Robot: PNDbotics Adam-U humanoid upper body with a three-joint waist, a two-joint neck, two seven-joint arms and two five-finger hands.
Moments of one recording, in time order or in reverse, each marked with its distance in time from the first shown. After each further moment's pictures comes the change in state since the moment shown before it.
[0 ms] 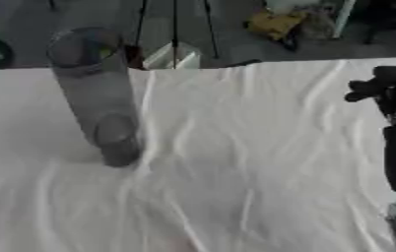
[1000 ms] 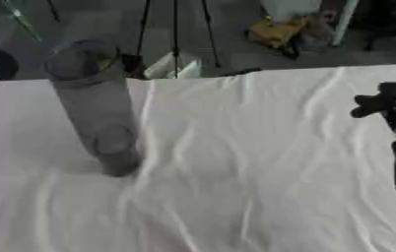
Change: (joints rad) left arm -0.097 -0.086 -0.006 0.073 0.045 0.002 0.048; right arm 0.000 0.000 0.012 0.000 0.000 0.005 0.018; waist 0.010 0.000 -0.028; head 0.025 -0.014
